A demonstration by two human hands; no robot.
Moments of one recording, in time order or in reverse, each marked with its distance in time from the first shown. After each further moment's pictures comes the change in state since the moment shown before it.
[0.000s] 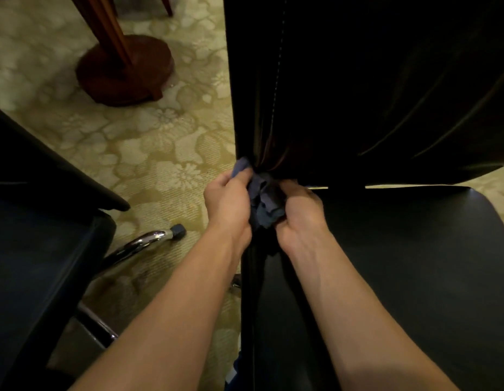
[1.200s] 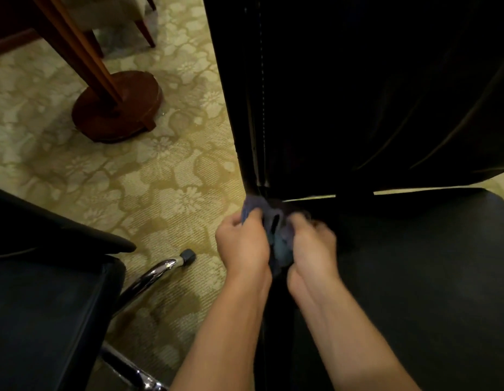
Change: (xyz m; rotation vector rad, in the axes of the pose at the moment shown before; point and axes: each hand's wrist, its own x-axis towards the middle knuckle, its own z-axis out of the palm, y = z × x) left_hand -0.042 0.006 0.022 0.201 0.134 0.023; right_hand -0.035 -0.016 -0.009 -0.084 0.191 -0.089
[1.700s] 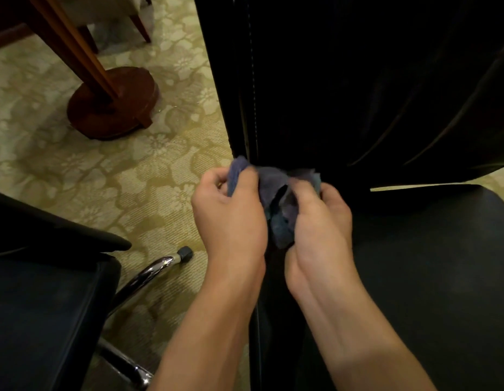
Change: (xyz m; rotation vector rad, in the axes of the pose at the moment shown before) left_hand -0.033 0.055 0.005 0.019 -0.126 0.328; right_hand -0.035 -0.047 0.008 0.108 -0.174 -0.154
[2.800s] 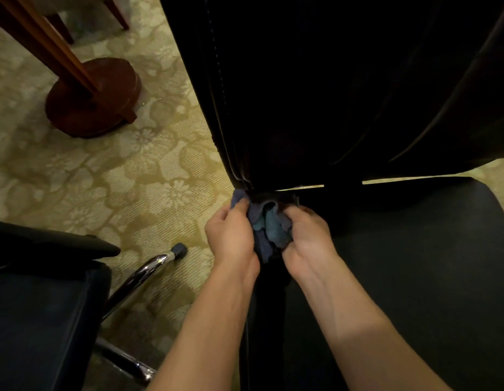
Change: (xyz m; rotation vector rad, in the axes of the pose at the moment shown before) left_hand 0.025 -0.065 0.019 -0.114 0.052 -0.483; right_hand 0.061 0.028 -0.031 -0.022 0.168 0.348
